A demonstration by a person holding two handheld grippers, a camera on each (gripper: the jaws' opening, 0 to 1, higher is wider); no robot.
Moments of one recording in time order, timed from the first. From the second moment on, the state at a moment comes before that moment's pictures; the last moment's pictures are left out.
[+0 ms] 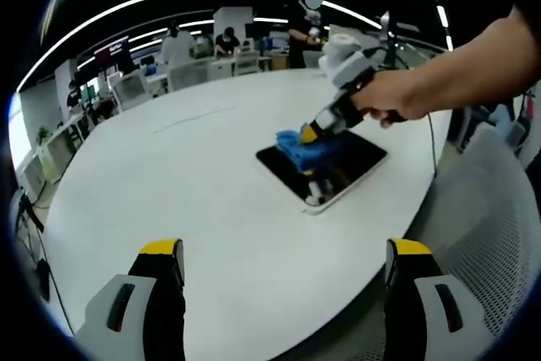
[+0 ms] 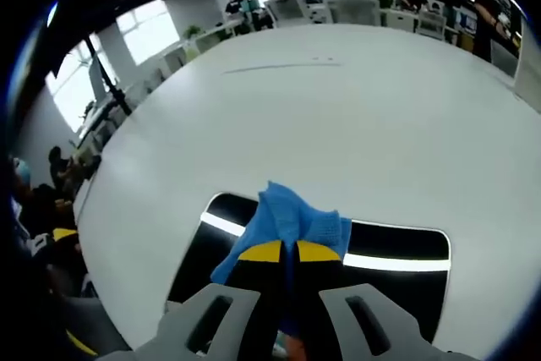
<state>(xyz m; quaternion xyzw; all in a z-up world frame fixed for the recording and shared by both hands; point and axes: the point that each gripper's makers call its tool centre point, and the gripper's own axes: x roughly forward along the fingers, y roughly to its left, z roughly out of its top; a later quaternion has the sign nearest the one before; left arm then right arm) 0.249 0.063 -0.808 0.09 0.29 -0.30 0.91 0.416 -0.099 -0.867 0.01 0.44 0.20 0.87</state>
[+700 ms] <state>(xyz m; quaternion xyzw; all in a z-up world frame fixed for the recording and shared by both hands) 0.248 0.070 -0.818 0.10 0.30 -0.30 0.90 0.426 -0.047 -0.867 -0.01 0.45 0.25 0.86</state>
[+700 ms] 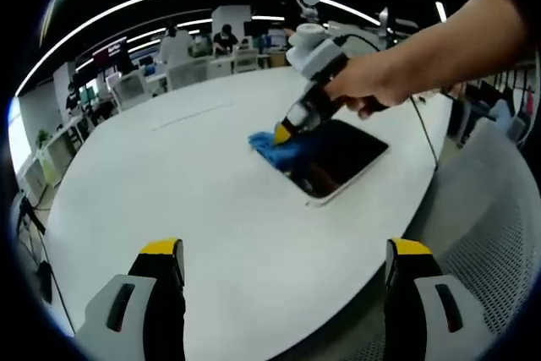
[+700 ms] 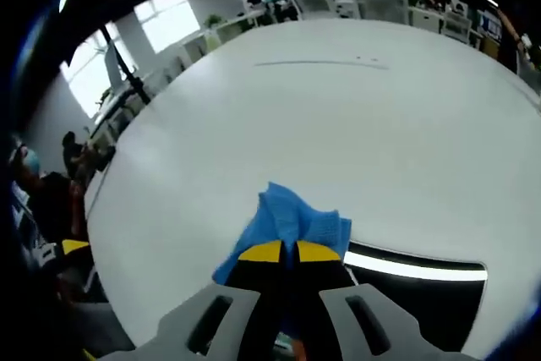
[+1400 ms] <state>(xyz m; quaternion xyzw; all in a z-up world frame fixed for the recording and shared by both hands) 0.249 0.065 -0.812 0.09 0.29 -0.31 0.90 0.430 -0.041 -0.866 0.04 0.43 0.24 0.87</state>
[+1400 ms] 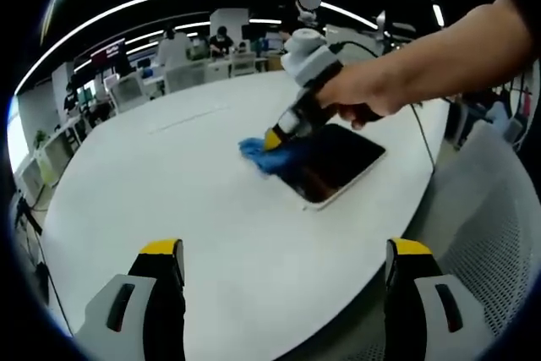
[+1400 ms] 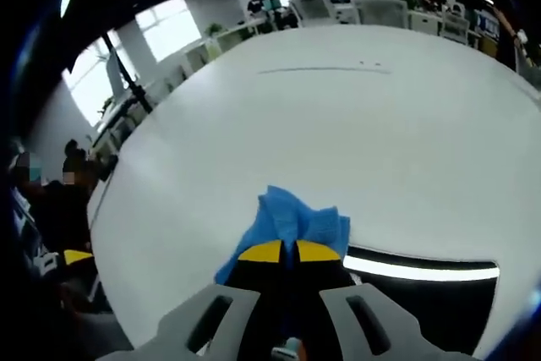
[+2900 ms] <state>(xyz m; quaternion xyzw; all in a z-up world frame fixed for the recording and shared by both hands) 0.250 0.067 -0.813 0.09 0.29 -0.30 0.90 0.373 -0.035 -0.867 0.00 0.43 0.27 0.86</state>
